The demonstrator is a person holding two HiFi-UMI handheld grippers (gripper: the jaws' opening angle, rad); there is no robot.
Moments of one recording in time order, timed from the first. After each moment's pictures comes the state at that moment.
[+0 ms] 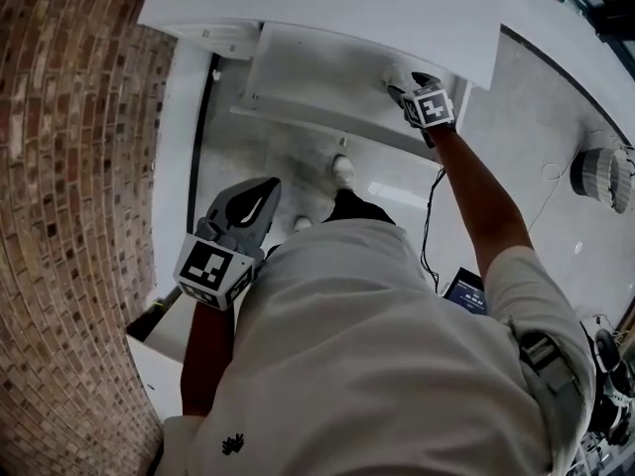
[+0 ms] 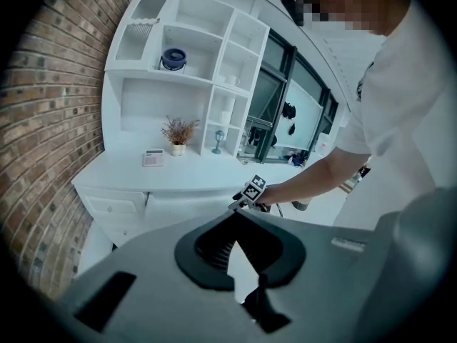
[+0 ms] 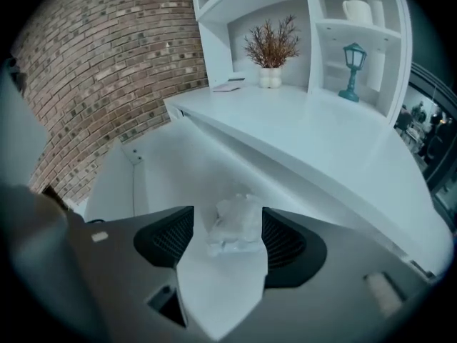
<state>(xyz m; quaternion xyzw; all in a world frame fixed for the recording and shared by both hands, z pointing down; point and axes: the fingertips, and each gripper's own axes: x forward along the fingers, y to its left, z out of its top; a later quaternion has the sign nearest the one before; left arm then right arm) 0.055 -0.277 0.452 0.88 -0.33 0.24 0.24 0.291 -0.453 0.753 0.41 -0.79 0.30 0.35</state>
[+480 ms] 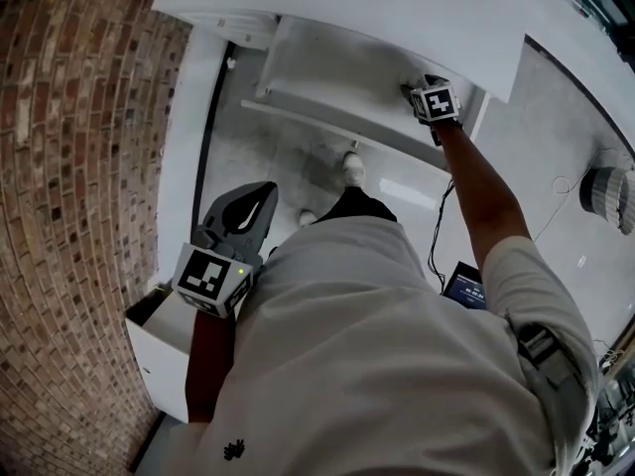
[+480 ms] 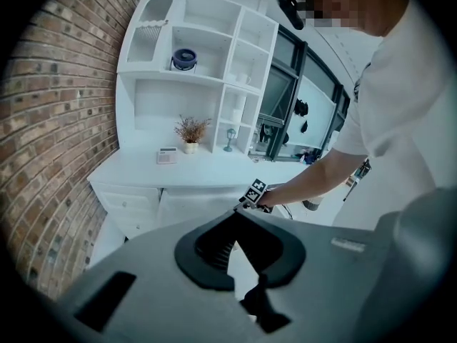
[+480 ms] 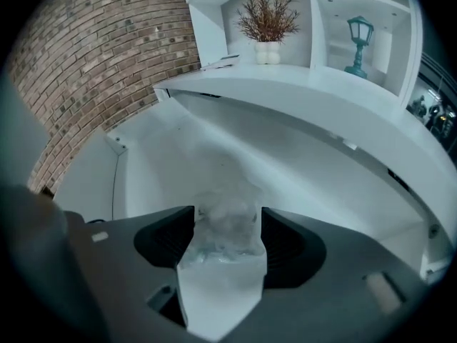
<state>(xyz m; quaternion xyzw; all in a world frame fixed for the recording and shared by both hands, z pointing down) 0.039 -0.283 0.451 0.86 -0.38 0.25 0.24 0.299 -0.471 0.811 0.41 -0.75 0.31 0.41</state>
